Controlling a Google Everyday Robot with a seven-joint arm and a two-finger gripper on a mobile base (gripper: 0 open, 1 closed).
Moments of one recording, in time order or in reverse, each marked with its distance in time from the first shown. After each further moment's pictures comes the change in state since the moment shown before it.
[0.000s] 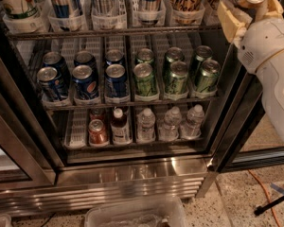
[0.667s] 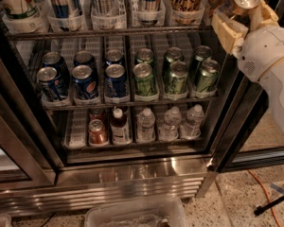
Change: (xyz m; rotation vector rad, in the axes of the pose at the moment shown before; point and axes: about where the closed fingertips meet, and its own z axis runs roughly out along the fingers) arm 0.012 0.018 -0.012 -0.099 0.054 -0.016
